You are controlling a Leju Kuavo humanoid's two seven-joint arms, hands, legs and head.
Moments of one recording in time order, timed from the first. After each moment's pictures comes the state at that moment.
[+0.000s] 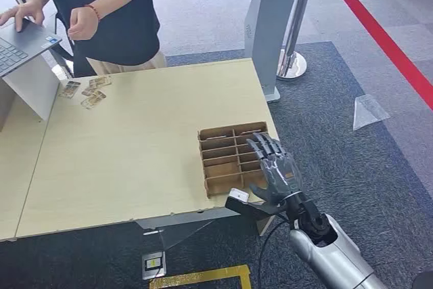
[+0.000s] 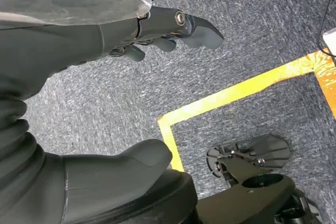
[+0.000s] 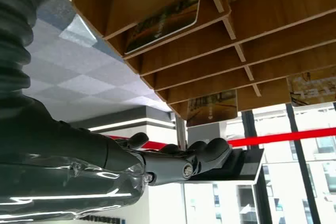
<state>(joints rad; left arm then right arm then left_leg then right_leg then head) -0.11 -0.01 -1.24 -0.21 0.80 0.56 -0.13 -0.15 -0.24 0.41 -1.37 1.29 -0.33 0.07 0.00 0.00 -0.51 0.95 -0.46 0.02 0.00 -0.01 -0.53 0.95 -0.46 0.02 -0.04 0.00</state>
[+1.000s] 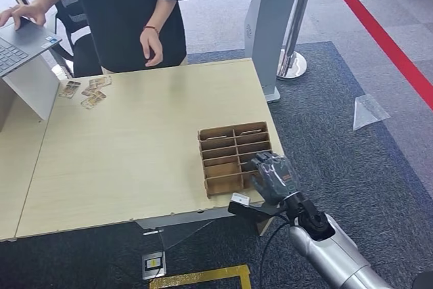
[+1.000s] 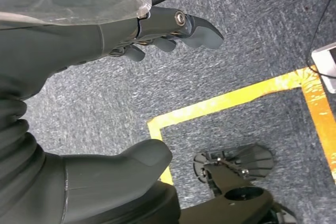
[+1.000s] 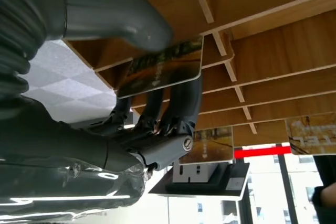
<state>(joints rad) -0.12 -0.01 -1.22 -0.21 0.85 0.61 -0.19 -0.20 -0.24 0.43 -1.19 1.23 -0.39 -0.04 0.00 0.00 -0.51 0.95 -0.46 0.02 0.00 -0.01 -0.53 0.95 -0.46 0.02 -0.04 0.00</state>
